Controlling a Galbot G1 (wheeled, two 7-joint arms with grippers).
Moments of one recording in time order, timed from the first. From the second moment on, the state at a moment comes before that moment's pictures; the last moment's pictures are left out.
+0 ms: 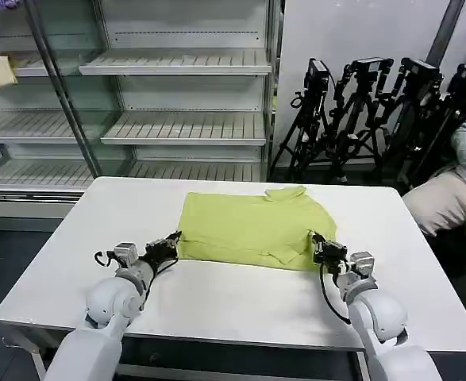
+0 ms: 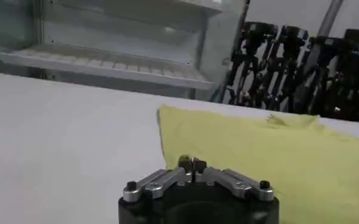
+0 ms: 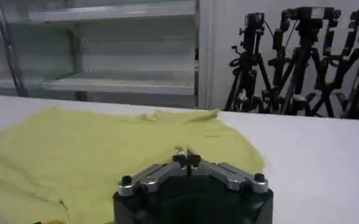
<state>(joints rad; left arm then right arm) 0.94 -1.21 -0.38 -1.72 -0.58 0.55 -0.02 -1.03 1.22 0.44 1.81 0.36 -0.49 -0.04</state>
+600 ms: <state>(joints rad) 0.97 -1.20 -0.40 -1.74 -0.55 0.54 -0.01 -1.06 1.19 0.46 1.85 0.36 -0.51 -0.01</state>
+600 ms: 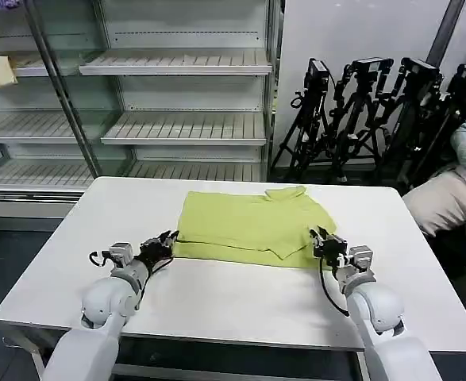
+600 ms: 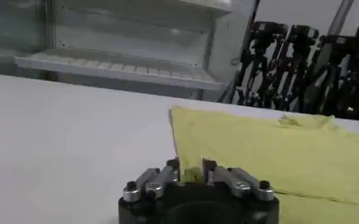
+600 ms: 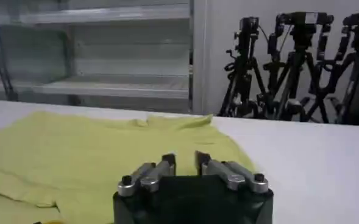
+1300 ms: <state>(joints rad) 1.07 -1.16 -0.36 -1.82 -0.49 0.57 -0.02 -1.20 1.16 0.51 1.91 0.38 -0.56 0.01</state>
